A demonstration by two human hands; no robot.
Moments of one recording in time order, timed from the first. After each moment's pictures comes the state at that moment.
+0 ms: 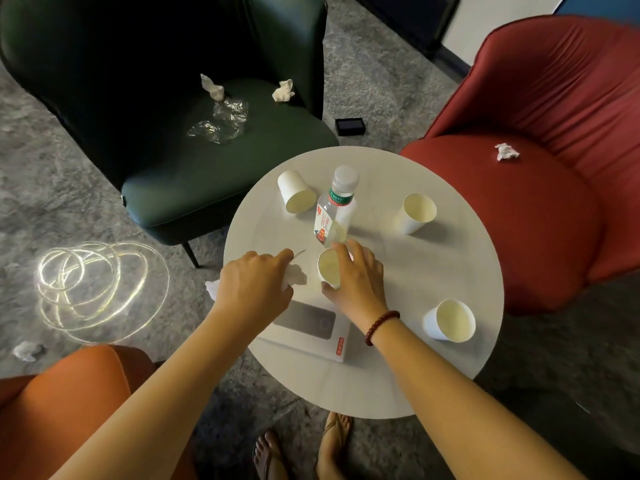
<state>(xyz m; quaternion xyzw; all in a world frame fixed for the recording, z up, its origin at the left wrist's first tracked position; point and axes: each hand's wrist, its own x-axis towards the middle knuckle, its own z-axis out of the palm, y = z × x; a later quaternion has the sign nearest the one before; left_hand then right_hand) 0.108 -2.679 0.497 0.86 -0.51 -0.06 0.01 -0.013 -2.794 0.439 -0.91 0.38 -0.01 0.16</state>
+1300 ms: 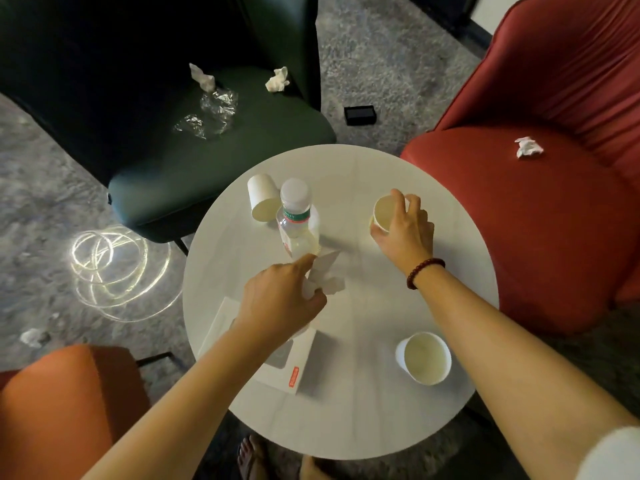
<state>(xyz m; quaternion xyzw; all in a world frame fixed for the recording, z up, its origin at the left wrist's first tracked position) 0.045 -2.774 0.502 0.86 -0.43 -0.21 0.16 -0.039 -2.980 0.425 -0.88 0.45 -0.05 0.16</state>
